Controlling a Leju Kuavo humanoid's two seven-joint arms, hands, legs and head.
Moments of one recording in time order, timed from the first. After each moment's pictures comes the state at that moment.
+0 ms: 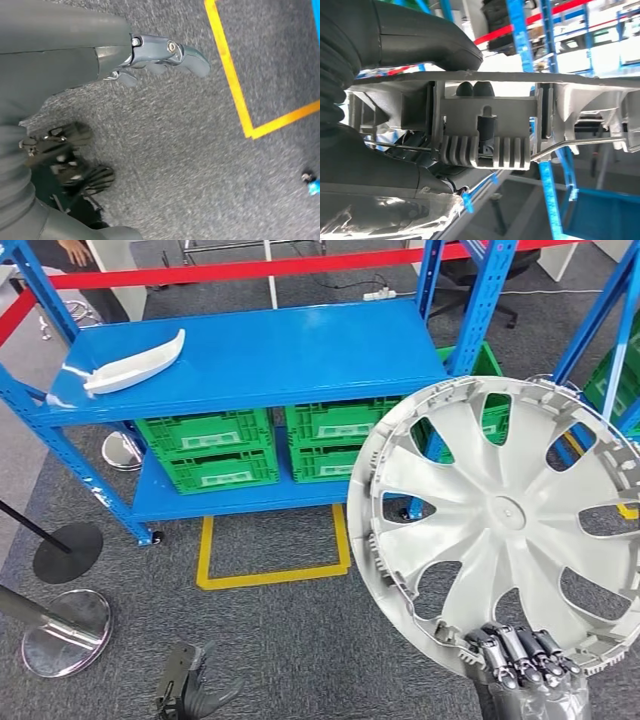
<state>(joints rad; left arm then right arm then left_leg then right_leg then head) -0.17 -0.19 0.56 -0.28 -0.61 -0.03 -0.54 0.61 0.09 0.13 -2.13 1.57 -0.69 -0.25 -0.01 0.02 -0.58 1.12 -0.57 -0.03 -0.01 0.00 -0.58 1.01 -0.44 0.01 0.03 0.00</state>
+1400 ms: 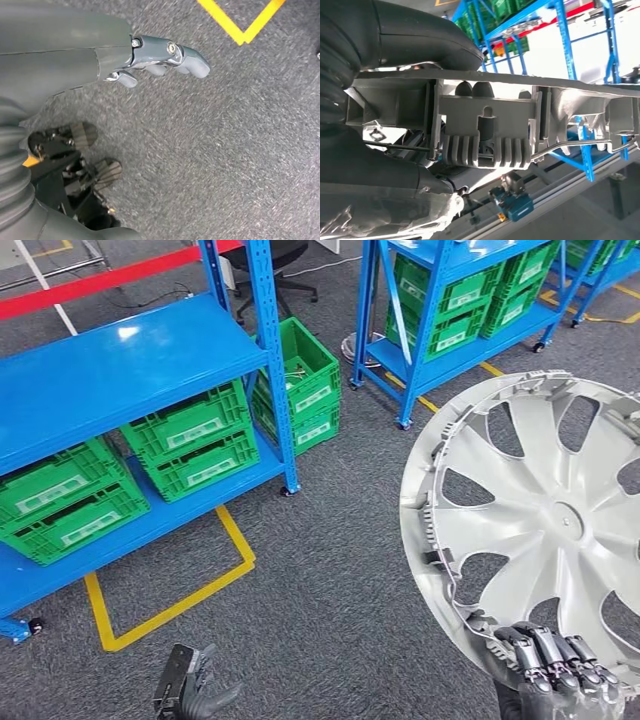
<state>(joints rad) -0.16 -0.17 0.56 -0.28 -0.59 -0.03 -0.55 0.63 0.10 0.11 -2.19 1.57 -0.69 -0.18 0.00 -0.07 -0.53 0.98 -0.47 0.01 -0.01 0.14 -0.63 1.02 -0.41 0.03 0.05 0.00</state>
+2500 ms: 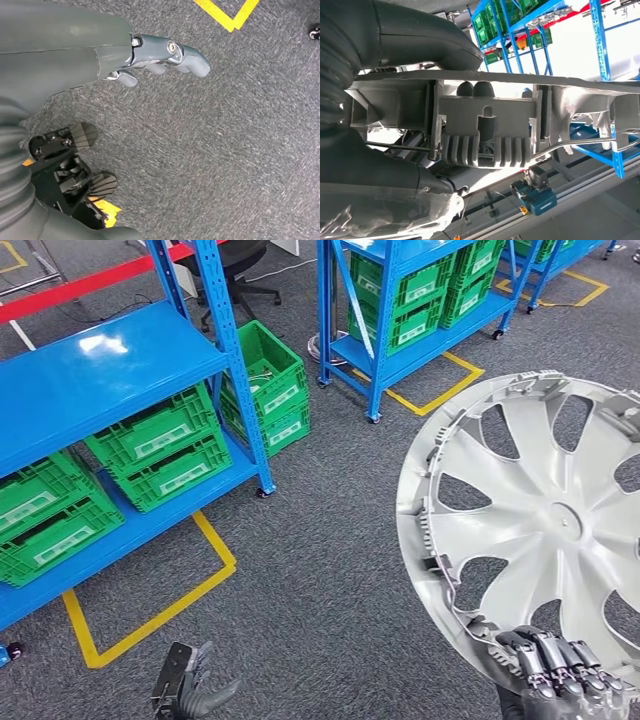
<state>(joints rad) -0.16 -0.16 0.56 -0.28 -0.59 -0.03 -0.56 0.63 0.09 0.12 -2.19 1.57 -0.69 -0.17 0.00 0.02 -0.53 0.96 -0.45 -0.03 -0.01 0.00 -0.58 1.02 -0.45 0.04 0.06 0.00</state>
